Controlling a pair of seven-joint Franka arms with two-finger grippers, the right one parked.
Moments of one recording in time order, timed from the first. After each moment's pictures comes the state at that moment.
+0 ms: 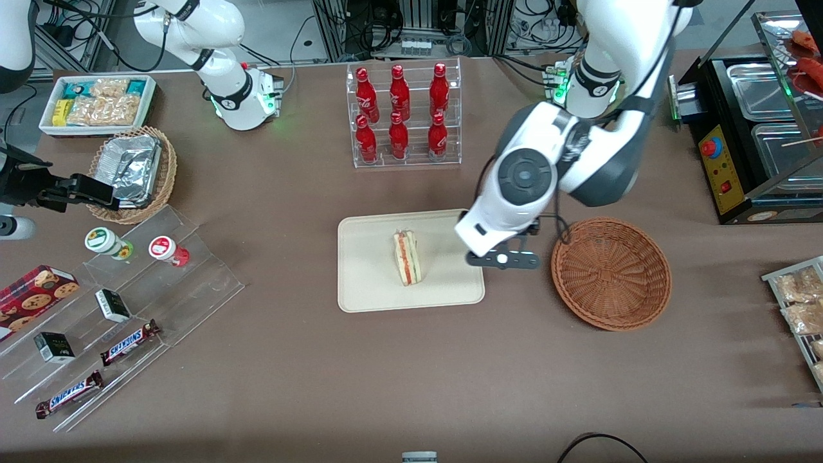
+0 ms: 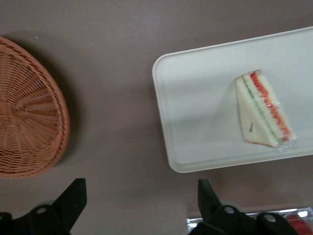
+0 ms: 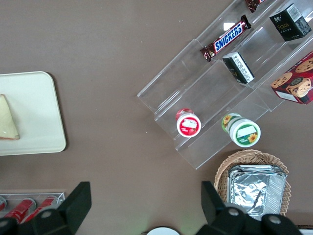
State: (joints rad) arm -0.48 0.42 -0.07 -1.46 -0.03 1.69 -0.40
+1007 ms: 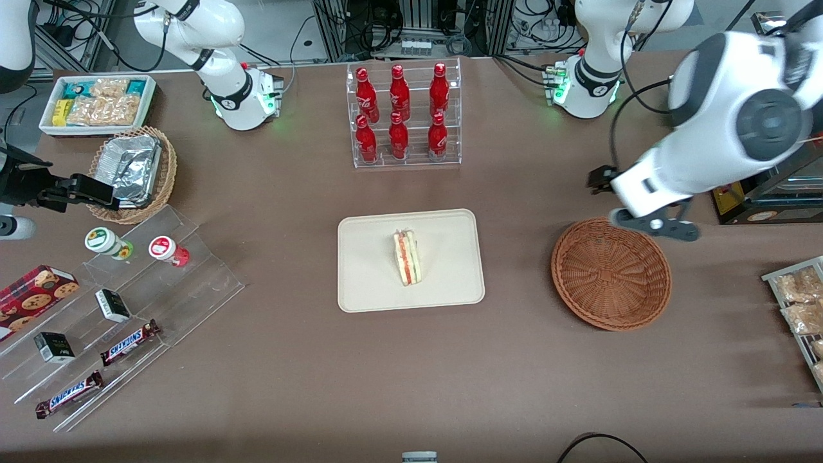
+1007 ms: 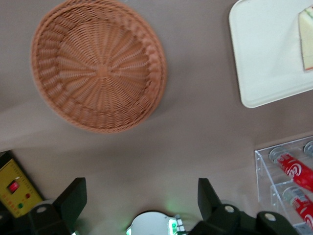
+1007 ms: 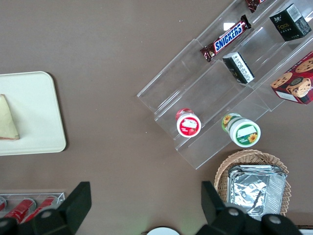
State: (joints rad) arm -0.13 0.09 -0.08 -1.64 -0.03 1.48 0.05
